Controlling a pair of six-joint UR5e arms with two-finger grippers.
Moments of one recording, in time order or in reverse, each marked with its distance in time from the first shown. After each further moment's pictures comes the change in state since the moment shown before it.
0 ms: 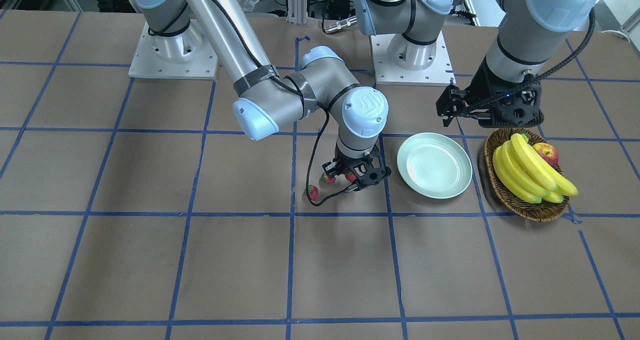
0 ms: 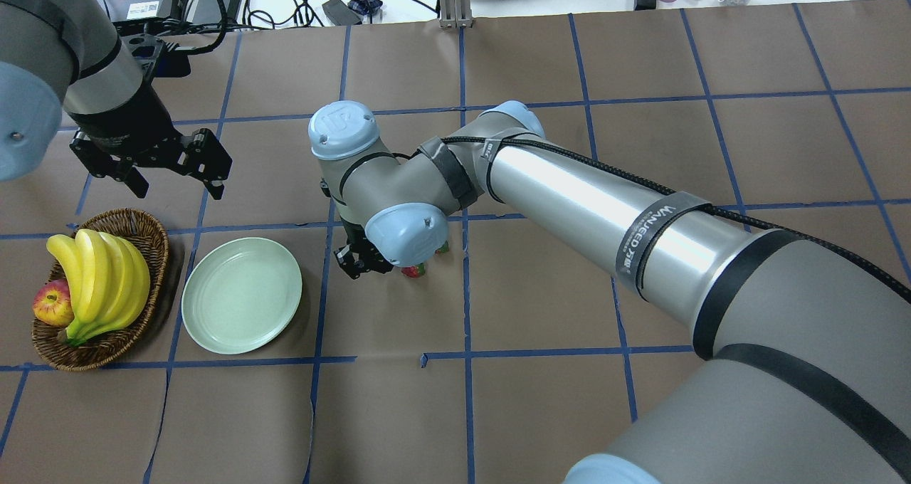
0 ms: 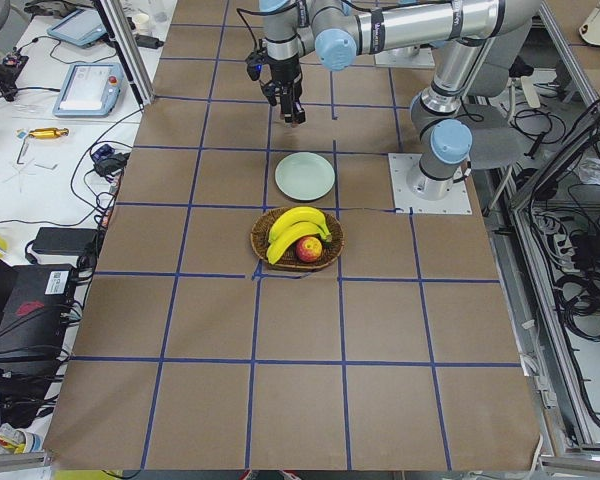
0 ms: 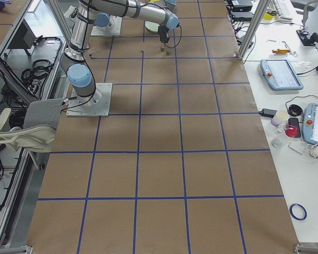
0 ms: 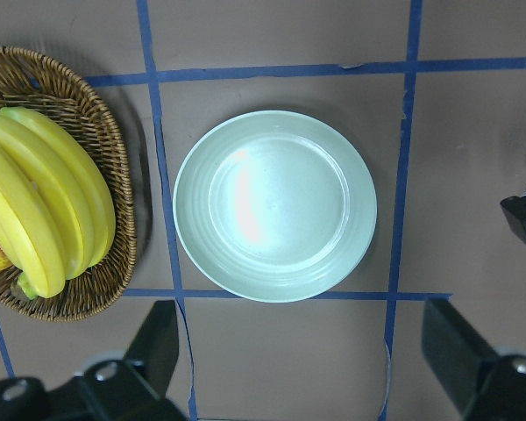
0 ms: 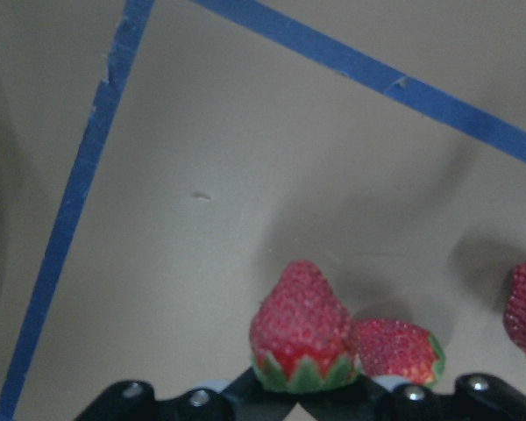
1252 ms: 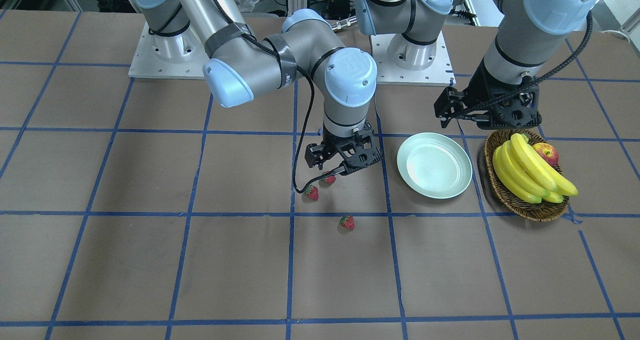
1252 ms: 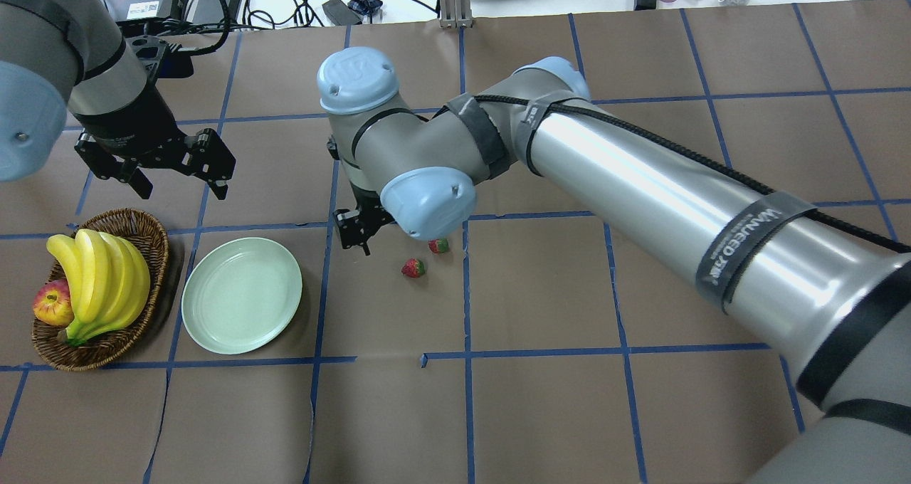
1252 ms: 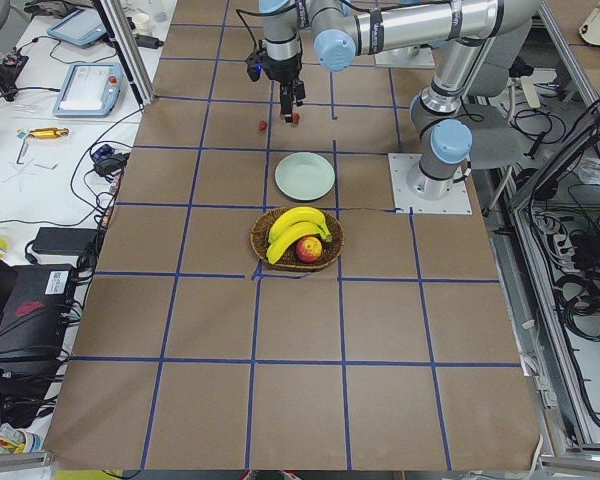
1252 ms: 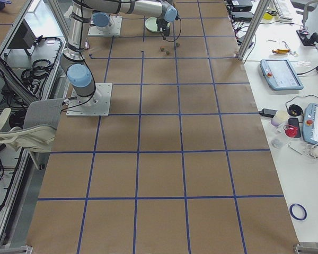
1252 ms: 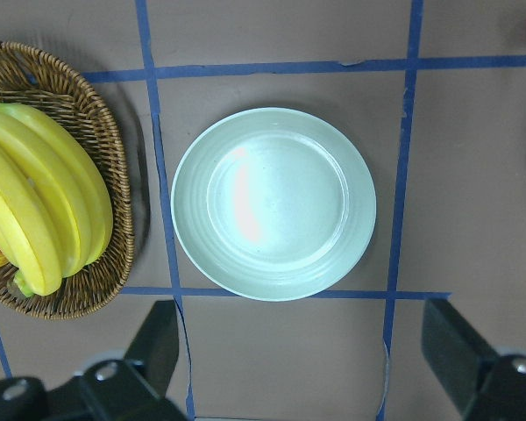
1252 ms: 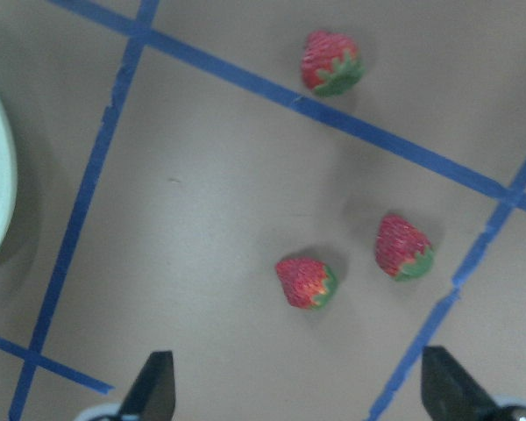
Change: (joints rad) left arm -0.008 -0.008 0.001 0.004 -0.007 -0.038; right arm -0.075 -0.153 -0.001 0.103 -0.027 -0.007
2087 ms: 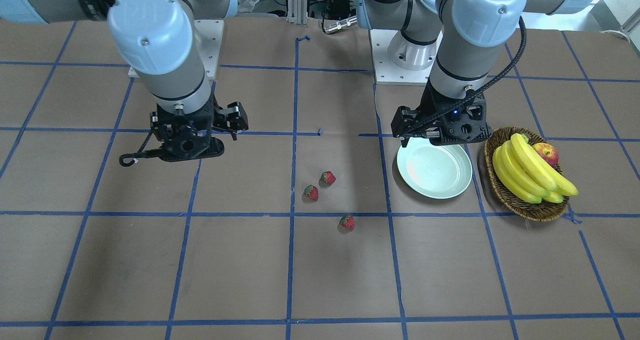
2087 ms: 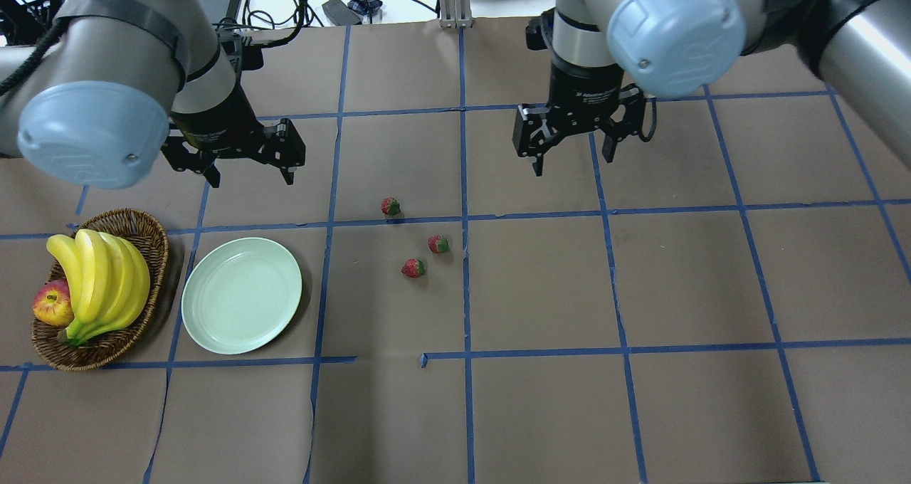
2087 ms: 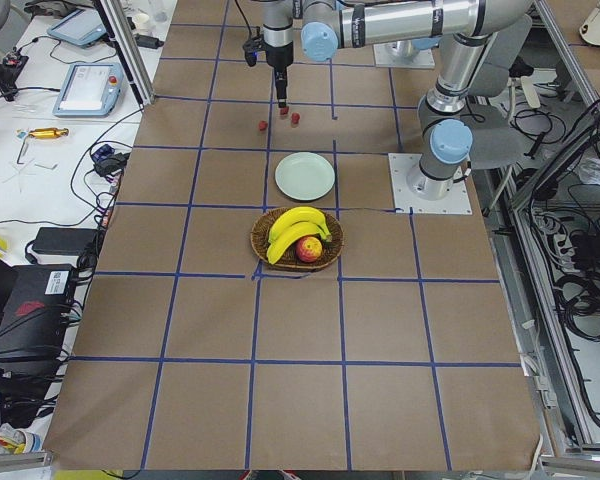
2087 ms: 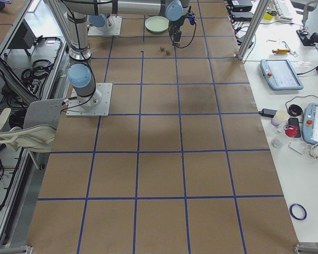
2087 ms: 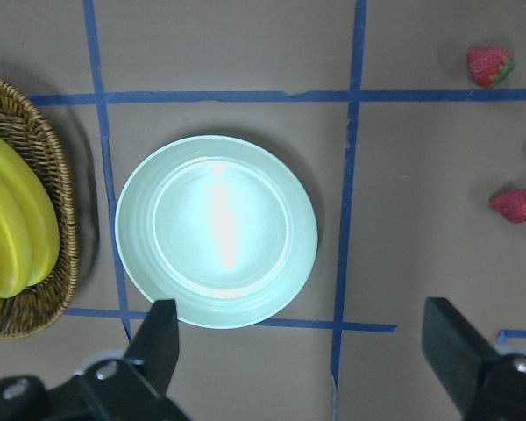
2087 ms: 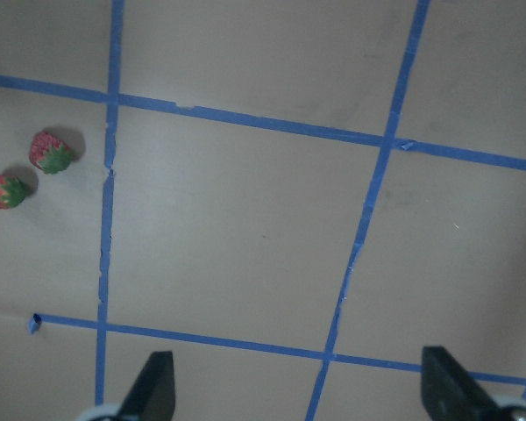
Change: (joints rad) left arm -0.164 -0.076 -0.003 0.157 -0.012 -0.232; right arm -0.385 -0.261 0.003 0.383 -0.083 -0.160
